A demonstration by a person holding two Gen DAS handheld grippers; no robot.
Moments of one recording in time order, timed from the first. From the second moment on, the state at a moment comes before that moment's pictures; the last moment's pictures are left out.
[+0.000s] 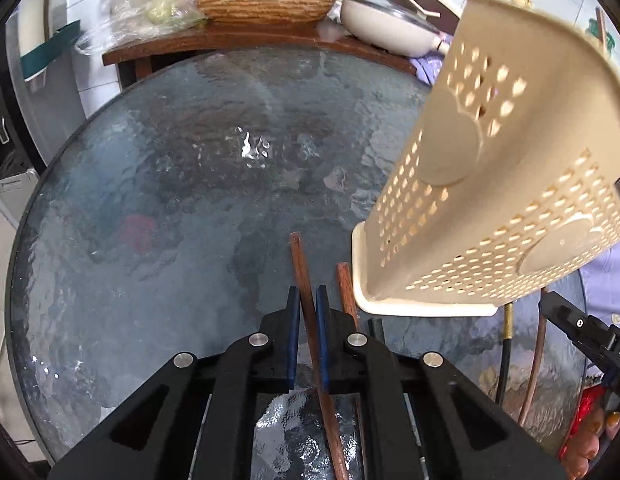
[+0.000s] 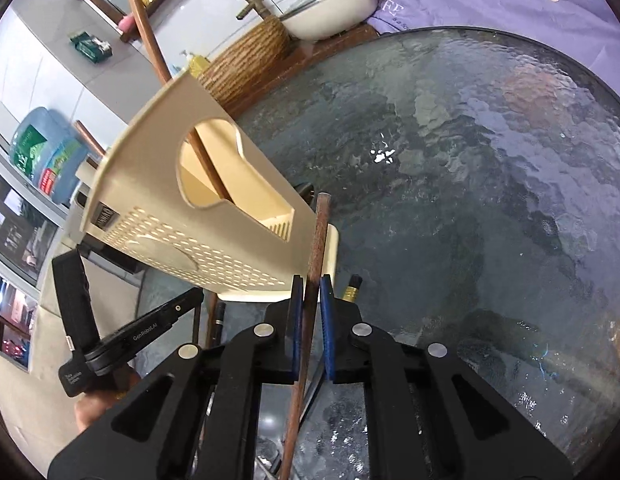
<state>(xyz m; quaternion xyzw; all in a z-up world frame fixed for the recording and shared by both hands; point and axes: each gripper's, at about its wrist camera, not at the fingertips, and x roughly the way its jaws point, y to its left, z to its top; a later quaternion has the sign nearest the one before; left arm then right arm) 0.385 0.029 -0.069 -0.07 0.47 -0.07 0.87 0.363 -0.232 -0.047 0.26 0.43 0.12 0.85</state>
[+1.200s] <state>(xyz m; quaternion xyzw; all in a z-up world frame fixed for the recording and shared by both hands) 0.282 0.033 0.063 -0.08 0.28 -0.11 0.95 0.267 -0.192 0.079 0.12 0.24 0.20 0.94</state>
